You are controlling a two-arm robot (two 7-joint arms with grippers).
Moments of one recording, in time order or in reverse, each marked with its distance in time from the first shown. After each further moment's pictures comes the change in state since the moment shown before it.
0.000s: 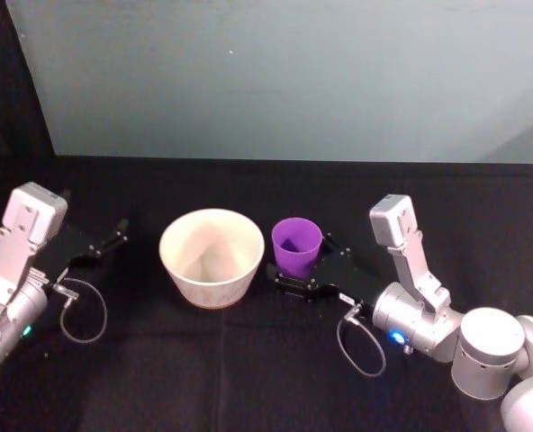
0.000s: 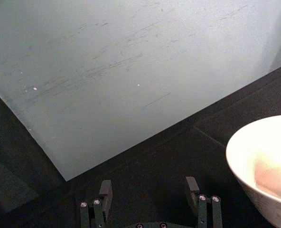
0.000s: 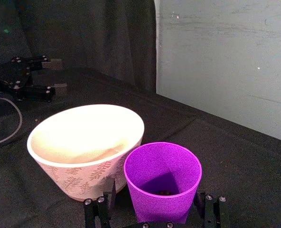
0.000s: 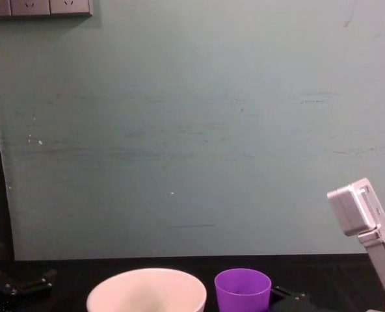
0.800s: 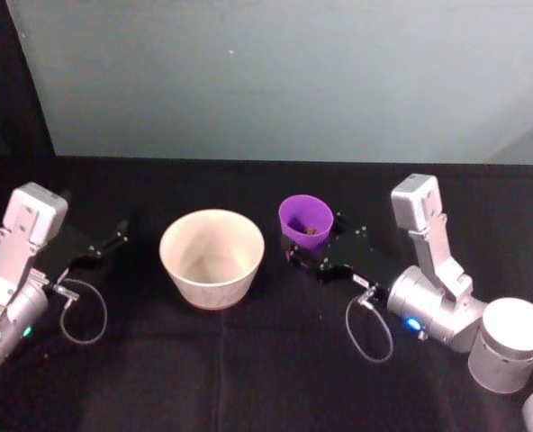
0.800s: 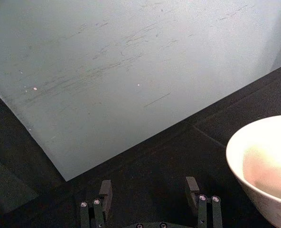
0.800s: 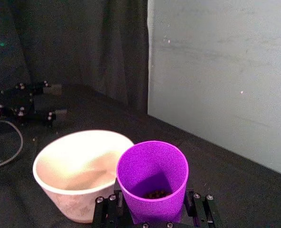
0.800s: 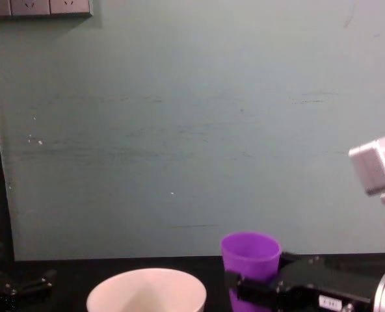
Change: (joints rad) left arm 0.000 0.000 0.000 0.000 0.000 0.000 0.000; right arm -0.072 0.033 0.075 -0.190 -0.032 0.054 -0.032
